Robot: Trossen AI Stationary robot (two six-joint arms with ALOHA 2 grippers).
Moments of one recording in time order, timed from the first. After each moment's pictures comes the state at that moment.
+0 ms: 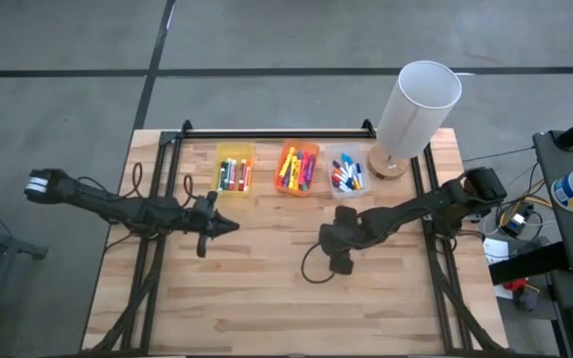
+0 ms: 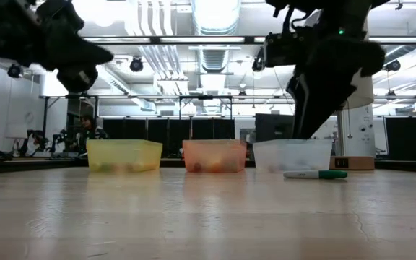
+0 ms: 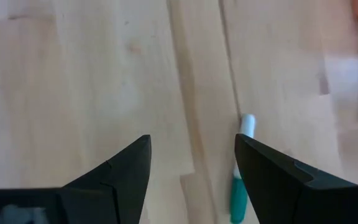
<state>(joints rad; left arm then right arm) -0.18 0.66 0.19 0.36 -0.12 -0.34 0.25 1.66 1.06 -0.65 0.20 0.40</state>
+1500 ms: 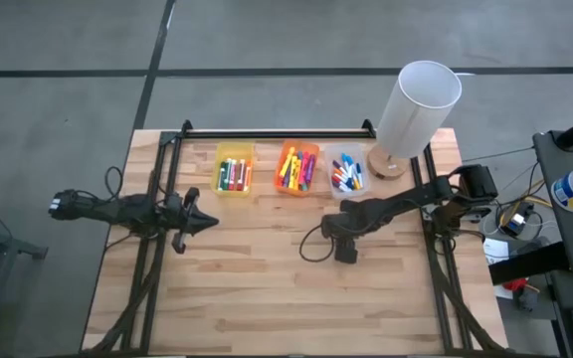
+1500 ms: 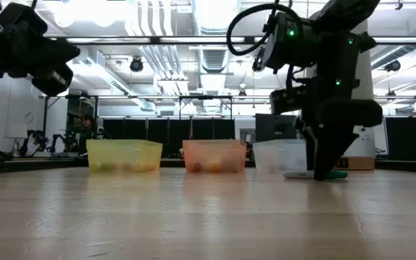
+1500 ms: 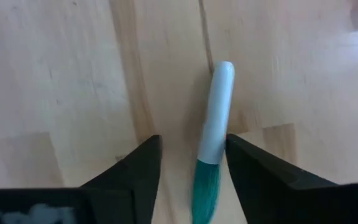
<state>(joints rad) -0.19 0.06 0.03 0.02 -0.11 -0.26 0.10 1.71 0.91 -0.55 0.09 0.28</state>
